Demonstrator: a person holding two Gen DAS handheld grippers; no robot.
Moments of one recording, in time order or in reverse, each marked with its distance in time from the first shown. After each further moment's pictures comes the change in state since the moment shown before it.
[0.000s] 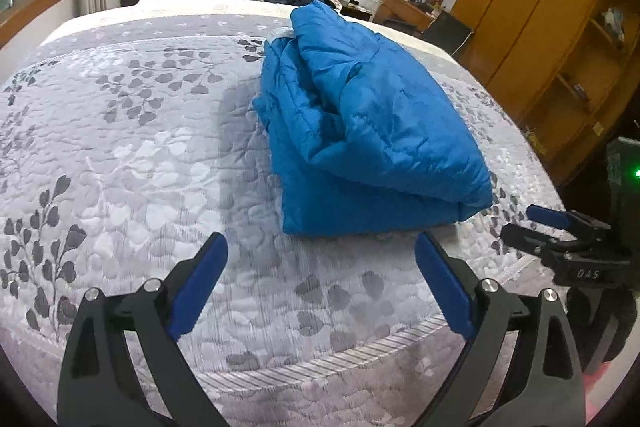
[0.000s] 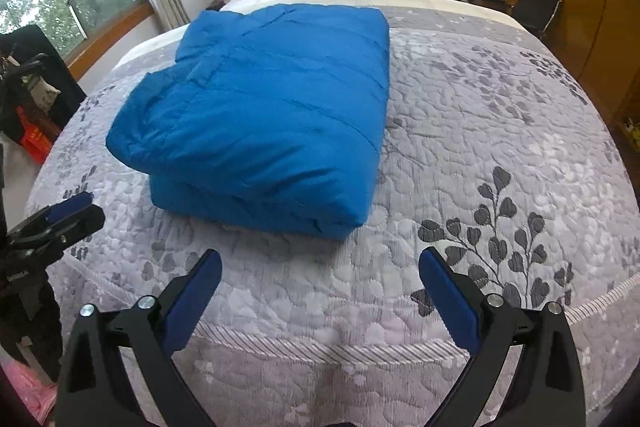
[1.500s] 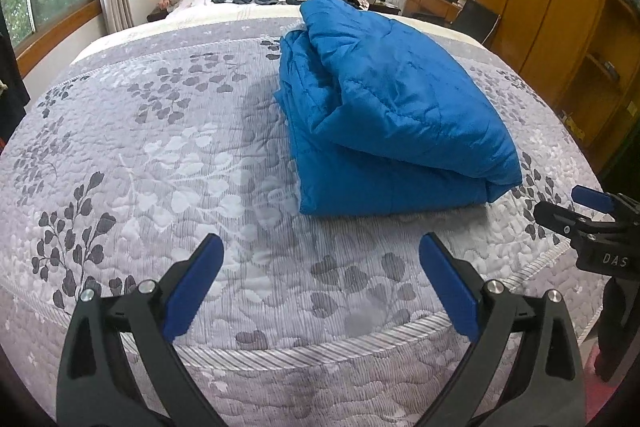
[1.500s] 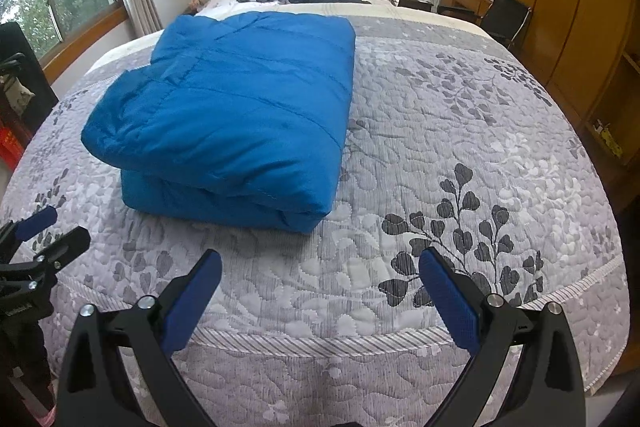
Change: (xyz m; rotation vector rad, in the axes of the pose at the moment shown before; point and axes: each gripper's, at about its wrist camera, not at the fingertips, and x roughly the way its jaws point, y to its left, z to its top) left arm -0.003 -0.024 -0.021 0.040 -0.010 0.171; right arm -0.007 -0.001 -0.011 0.008 -0.043 -0.127
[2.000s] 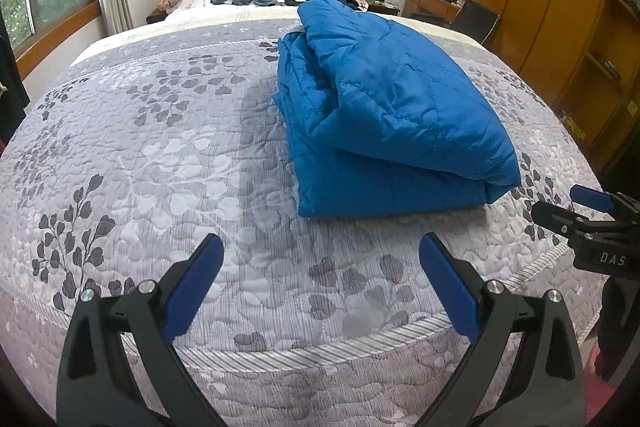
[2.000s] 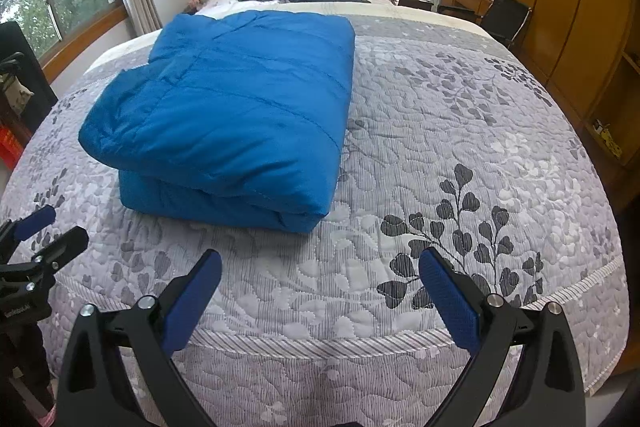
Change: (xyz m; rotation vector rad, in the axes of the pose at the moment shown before) left arm -0.001 -0.002 0.000 0.004 -0.004 0.001; right arm 0.001 -0.001 0.000 0.001 0.003 0.000
